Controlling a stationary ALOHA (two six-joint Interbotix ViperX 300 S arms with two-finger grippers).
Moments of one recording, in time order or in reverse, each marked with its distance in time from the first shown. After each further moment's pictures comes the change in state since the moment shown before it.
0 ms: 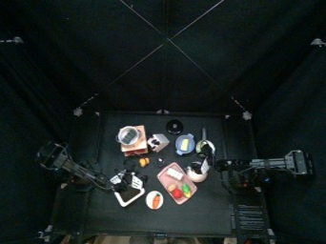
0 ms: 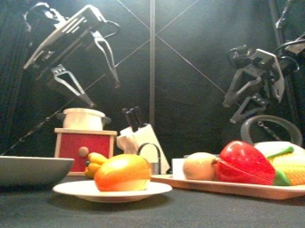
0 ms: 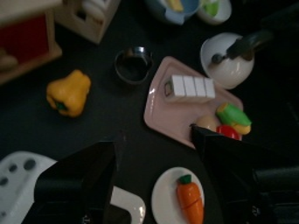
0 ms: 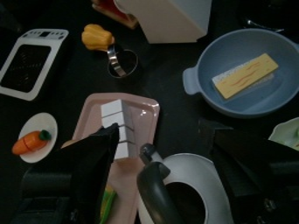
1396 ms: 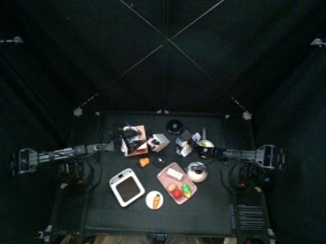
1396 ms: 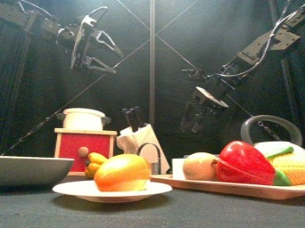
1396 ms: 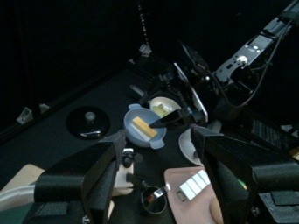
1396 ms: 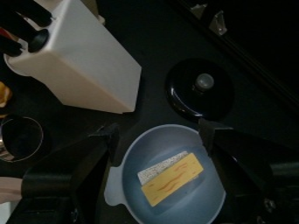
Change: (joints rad) left arm 0.724 -0.364 0.054 0.644 -0.759 0.218; right arm -0.241 0.465 -0.341 -0.268 0.098 -0.126
